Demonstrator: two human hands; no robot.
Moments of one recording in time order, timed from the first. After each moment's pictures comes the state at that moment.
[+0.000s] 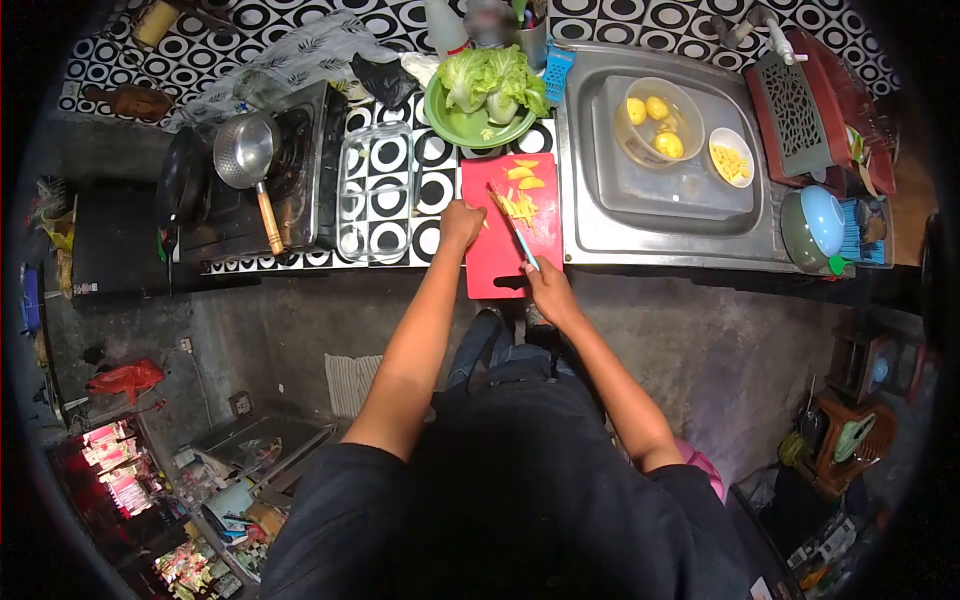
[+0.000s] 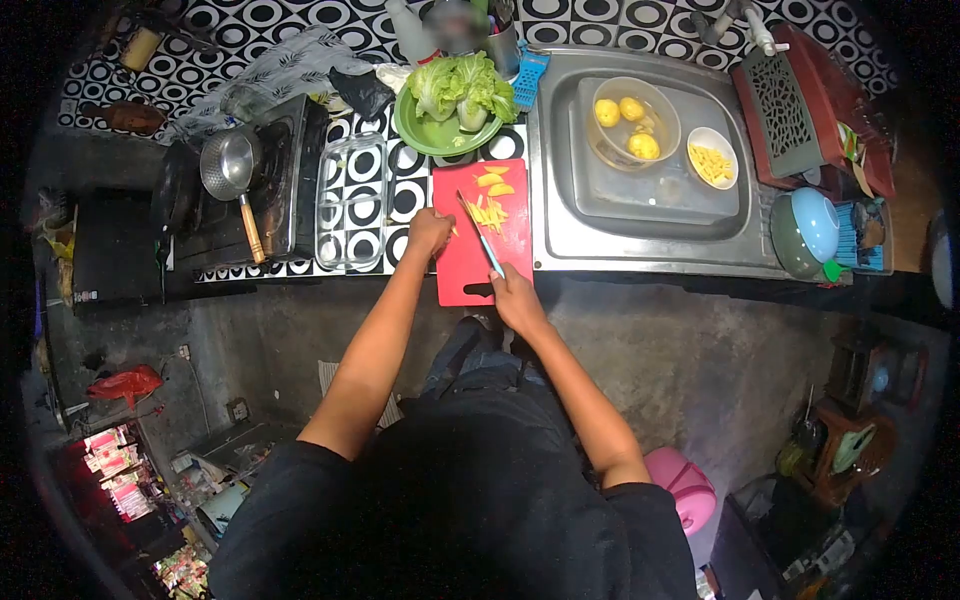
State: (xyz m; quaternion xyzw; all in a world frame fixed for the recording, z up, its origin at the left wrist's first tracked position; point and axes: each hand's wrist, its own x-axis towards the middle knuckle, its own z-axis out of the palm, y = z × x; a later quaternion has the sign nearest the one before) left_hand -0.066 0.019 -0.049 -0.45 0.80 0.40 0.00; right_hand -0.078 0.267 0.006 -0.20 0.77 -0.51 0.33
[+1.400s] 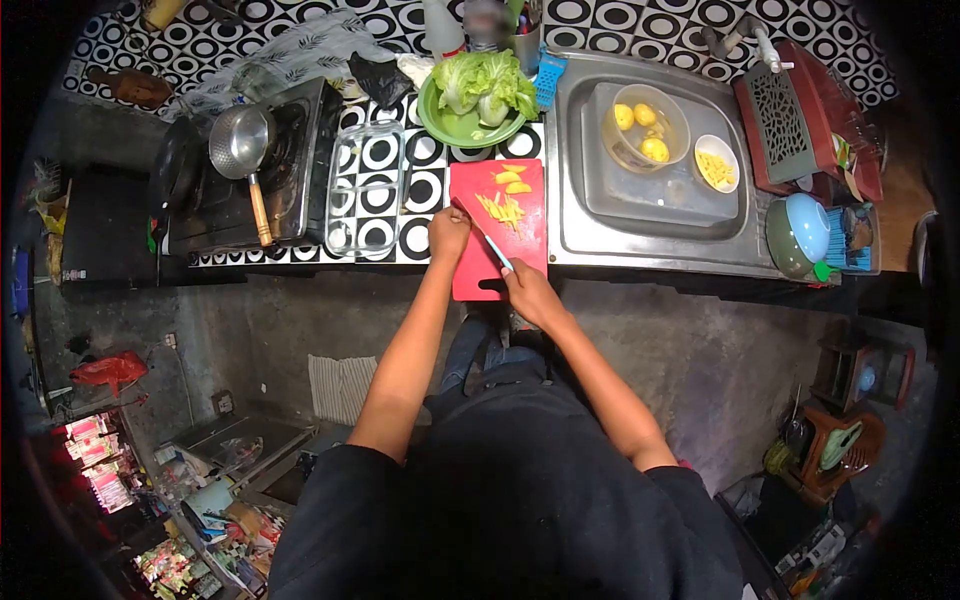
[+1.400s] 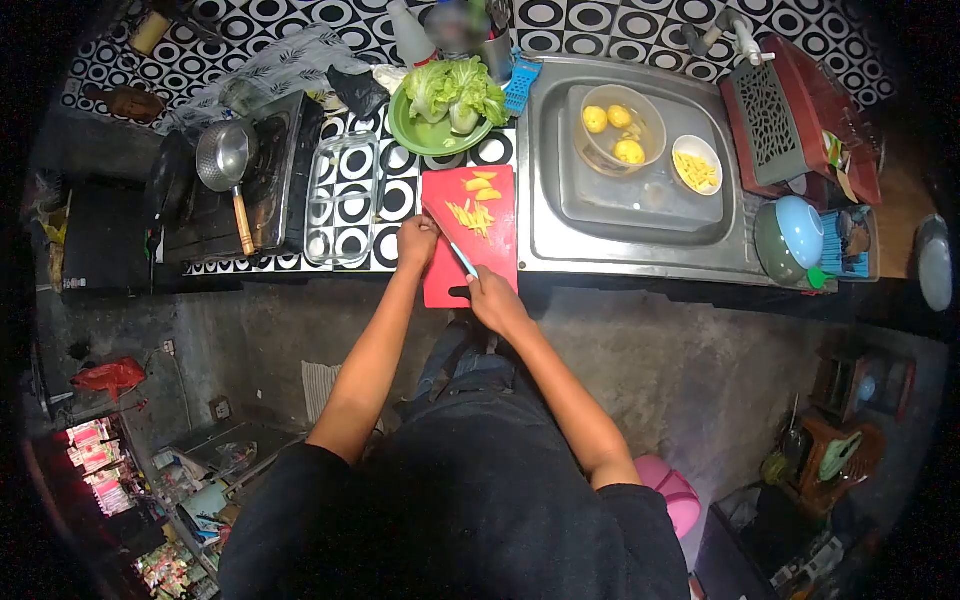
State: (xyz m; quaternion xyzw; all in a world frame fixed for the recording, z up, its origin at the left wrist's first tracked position) left_hand -0.046 0.056 -0.019 -0.46 0.79 0.38 -0.12; right_hand -0.082 0.264 0.038 -0.29 0.77 -0.45 0.35
